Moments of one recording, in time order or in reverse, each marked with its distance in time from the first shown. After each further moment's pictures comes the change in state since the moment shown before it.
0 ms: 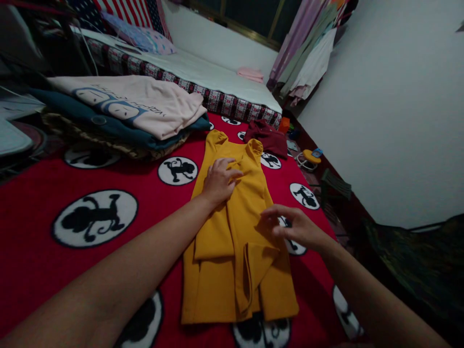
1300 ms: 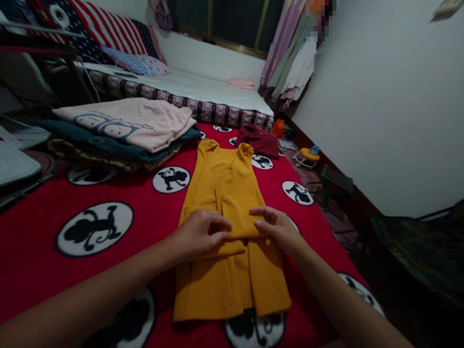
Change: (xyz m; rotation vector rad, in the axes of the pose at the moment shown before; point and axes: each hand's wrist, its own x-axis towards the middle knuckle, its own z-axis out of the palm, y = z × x) left_hand -0.075 0.063 -0.073 -0.375 -0.610 -0.205; right_hand -0.005 0.015 0.039 0.510 0.254 0.218
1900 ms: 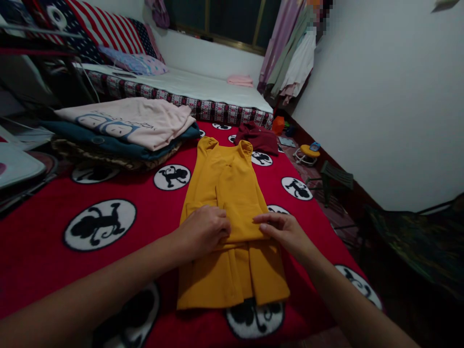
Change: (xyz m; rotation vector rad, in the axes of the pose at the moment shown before) left_hand -0.001 0.010 -0.004 0.552 -0.135 0.259; right_hand -0.026 -0.004 -0.004 -0.190 0.020 -0.038
